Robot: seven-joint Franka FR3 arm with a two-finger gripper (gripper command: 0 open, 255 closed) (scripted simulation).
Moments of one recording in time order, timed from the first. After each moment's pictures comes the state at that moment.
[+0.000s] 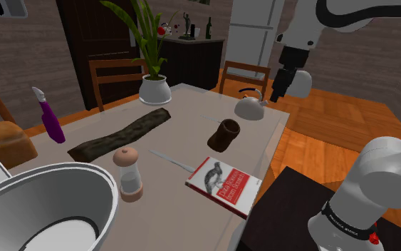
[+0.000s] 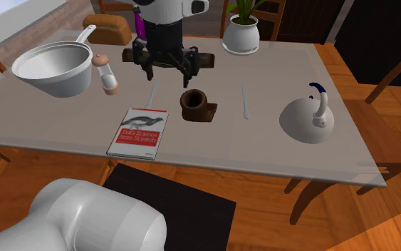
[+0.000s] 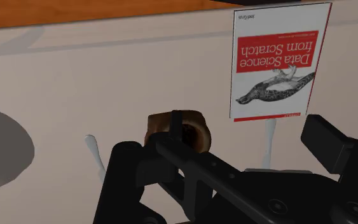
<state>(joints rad) 0.00 -0.77 -0.04 -2.40 0.05 1.67 -0.14</state>
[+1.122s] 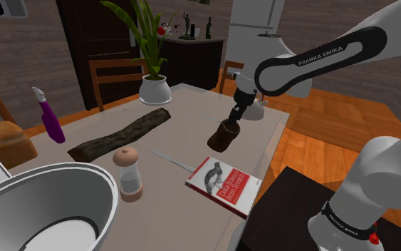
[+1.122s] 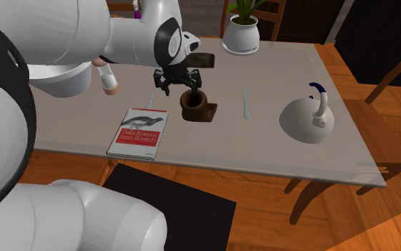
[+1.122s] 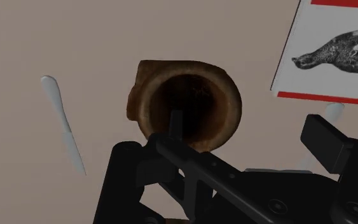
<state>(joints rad) 0.03 -0.39 0.06 -2.54 -0.02 2.33 -0.16</state>
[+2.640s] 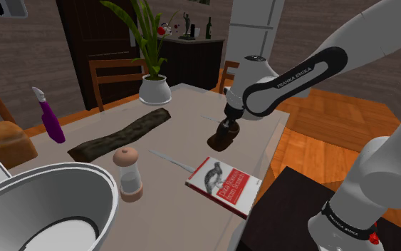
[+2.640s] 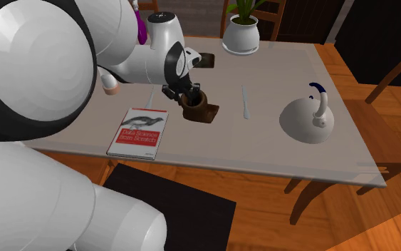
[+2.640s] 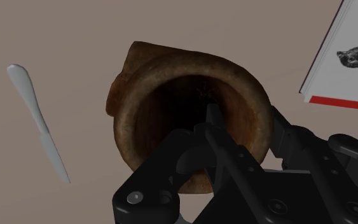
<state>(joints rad) 0.01 -0.20 0.08 -2.56 -0.07 2.56 -0.13</state>
